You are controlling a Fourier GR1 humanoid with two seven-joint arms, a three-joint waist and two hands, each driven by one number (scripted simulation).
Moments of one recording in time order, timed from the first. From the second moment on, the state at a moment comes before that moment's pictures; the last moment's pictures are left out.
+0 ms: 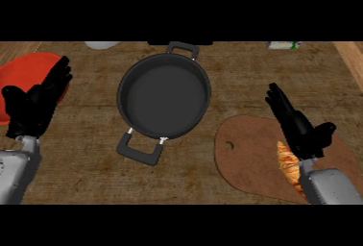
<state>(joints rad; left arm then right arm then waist) -0.31 0.45 -0.04 -1.46 0.10 0.07 0.20 -0.20 -0.30 0.16 -1.40 -0.20 -0.03 -0.03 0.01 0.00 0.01</state>
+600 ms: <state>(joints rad) -0.16 0.24 -0.14 -1.50 0.28 -0.01 0.25 -0.16 -0.71 0.14 -1.33 0.35 -0.25 0.01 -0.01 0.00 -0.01</state>
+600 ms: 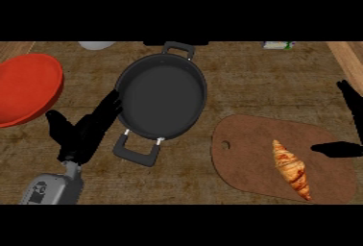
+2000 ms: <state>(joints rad) 0.00 0.17 -0.22 -1.66 0.28 -0.03 0.27 -0.15 -0.53 0.49 -2.16 0.74 0.35 1.11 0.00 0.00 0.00</state>
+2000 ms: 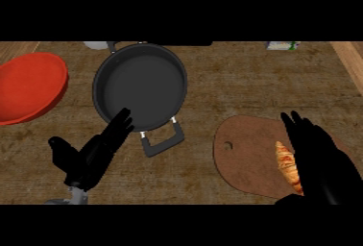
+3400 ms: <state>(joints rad) -0.01 0.14 -0.16 -1.65 0.26 -0.08 0.29 0.02 -0.35 0.45 -1.91 1.13 0.38 0.96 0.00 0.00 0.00</state>
